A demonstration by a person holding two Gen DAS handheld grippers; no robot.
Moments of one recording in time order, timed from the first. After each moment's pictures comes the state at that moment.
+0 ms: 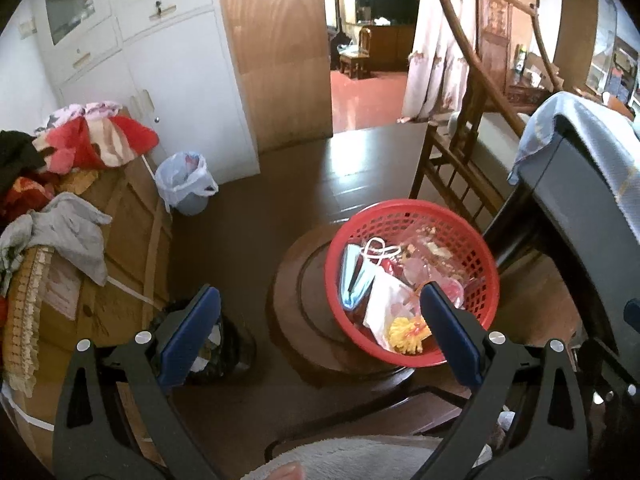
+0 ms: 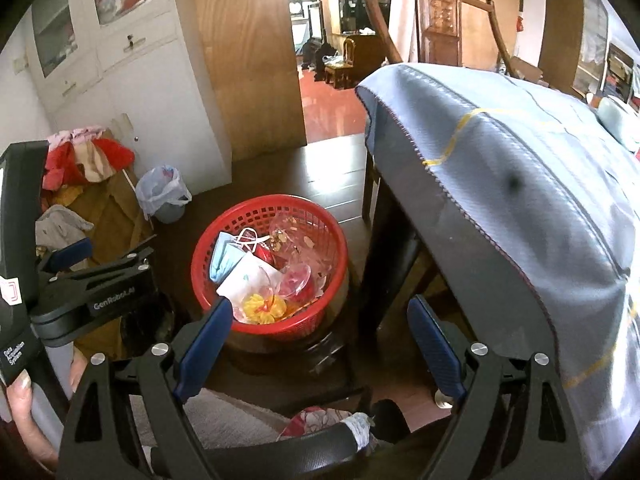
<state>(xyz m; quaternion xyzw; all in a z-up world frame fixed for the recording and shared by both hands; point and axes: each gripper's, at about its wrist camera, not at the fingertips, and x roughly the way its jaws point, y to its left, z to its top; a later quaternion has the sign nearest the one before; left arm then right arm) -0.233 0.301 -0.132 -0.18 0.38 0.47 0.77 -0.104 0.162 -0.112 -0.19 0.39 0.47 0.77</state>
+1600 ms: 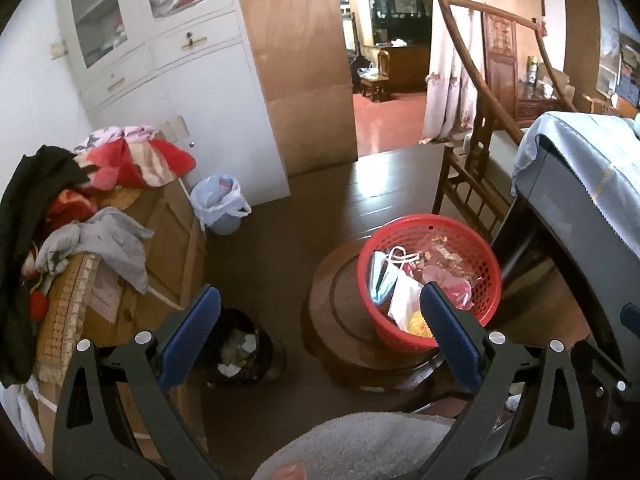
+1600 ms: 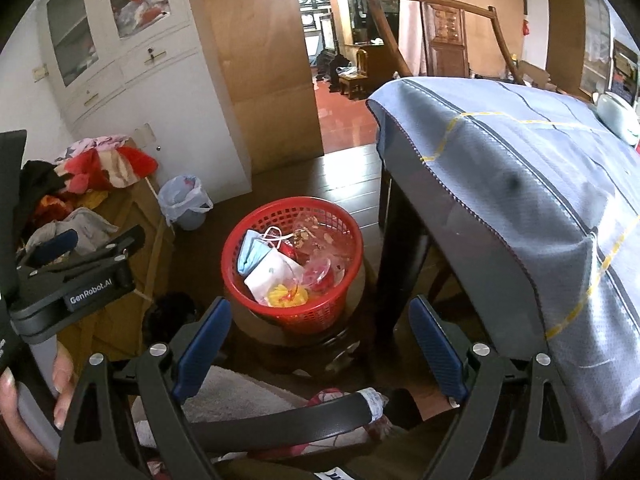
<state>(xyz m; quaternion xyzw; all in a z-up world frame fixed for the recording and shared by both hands) -0.263 0.262 -0.094 -0.14 0.36 0.51 0.77 -0.121 0.132 -0.097 -0.17 0.38 0.49 0.76</state>
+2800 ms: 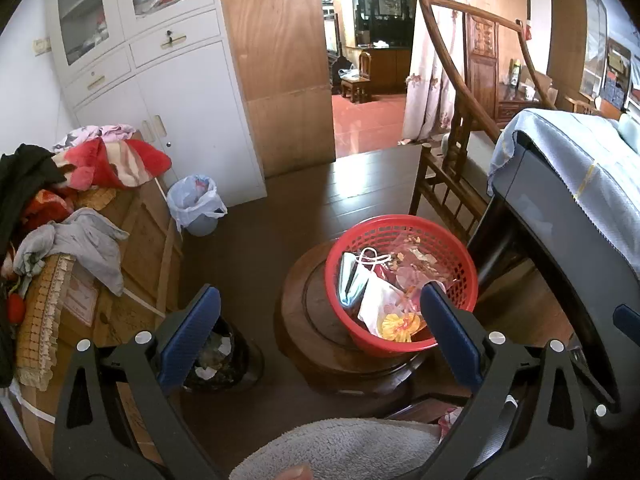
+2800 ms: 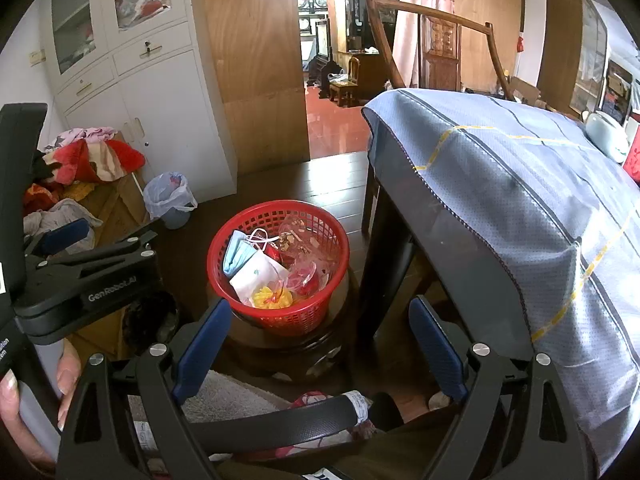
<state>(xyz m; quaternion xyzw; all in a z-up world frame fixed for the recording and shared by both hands) -0.248 0.262 -0.102 -0.15 0.35 0.48 0.79 -0.131 0.133 -0.096 -0.20 0.36 0.48 0.78</state>
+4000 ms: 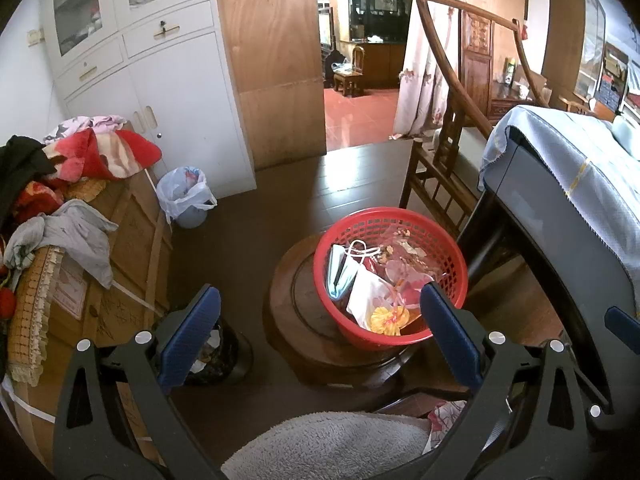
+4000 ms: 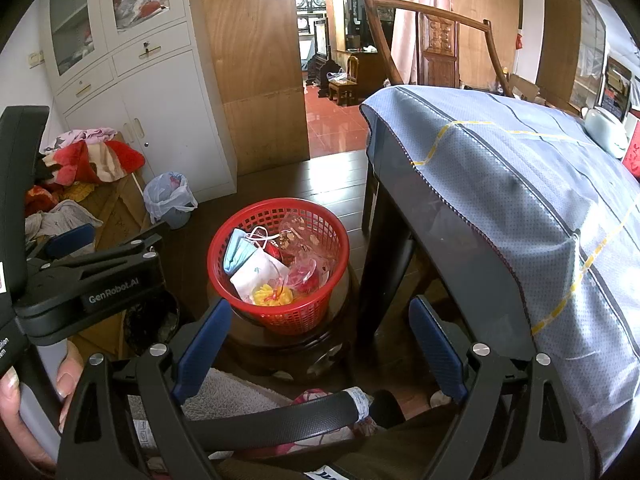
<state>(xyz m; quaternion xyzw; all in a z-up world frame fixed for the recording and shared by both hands) -0.246 0.259 -0.104 -0.17 0.36 0.47 0.79 -0.132 0.132 -0.095 -0.20 0.36 0.48 0.78</state>
